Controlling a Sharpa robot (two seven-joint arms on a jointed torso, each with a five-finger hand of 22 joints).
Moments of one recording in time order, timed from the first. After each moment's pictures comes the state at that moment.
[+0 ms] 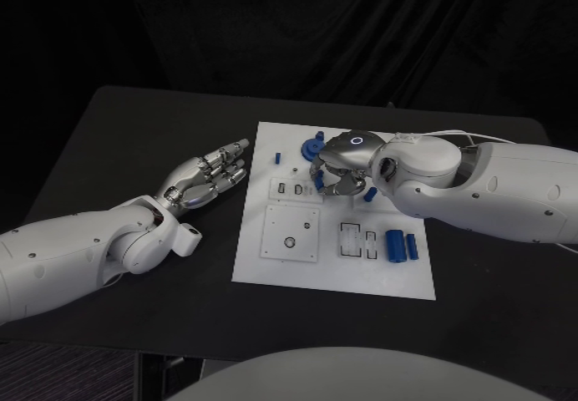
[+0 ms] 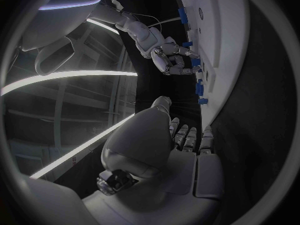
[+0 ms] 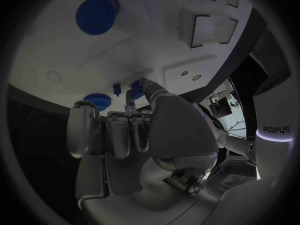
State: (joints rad) left arm 1.17 -0.92 -0.21 1.45 -0.38 -0.10 0.68; left_hand 1.57 0.20 -0.11 0.26 0.66 0.22 0.02 0.03 0.03 0.06 0.08 0.01 0.02 0.00 0.06 0.00 0.00 0.17 0.00 0.15 0.01 0.00; right arm 1.41 -0.72 -0.25 1.57 -1.76 -0.16 -0.17; right_hand 1.26 -0.09 0.26 0.08 0.28 0.86 0.05 0.17 0.54 1.47 -0.03 1.57 1.31 1.47 -0.08 1.56 1.31 0.05 1.46 0.04 1.35 1.31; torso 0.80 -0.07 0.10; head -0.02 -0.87
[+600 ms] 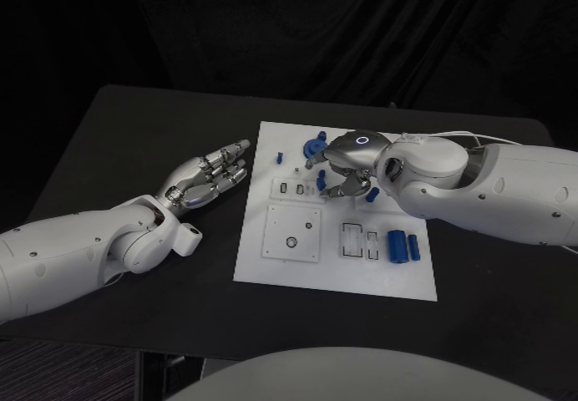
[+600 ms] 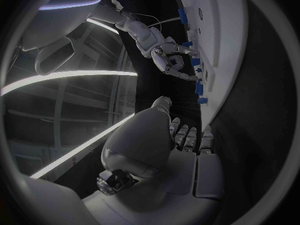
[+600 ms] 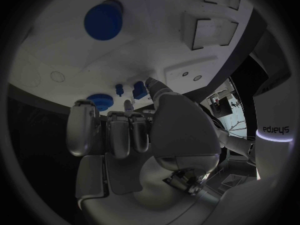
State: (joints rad) left arm 1.17 -0.92 -0.21 1.46 -0.38 -0.10 0.68; left_hand 1.57 0.20 -0.10 0.26 0.66 0.22 0.04 0.03 0.03 0.04 0.06 0.01 0.01 0.00 0.06 0.00 0.00 0.17 0.00 0.15 0.01 0.00; right arm 1.41 -0.74 -0.25 1.57 -1.76 -0.17 -0.16; right_hand 1.26 -0.17 0.20 0.20 0.29 0.57 0.04 0.06 0.38 1.47 -0.03 1.57 1.31 1.47 -0.08 1.54 1.31 0.05 1.45 0.03 1.33 1.31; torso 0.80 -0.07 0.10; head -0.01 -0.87
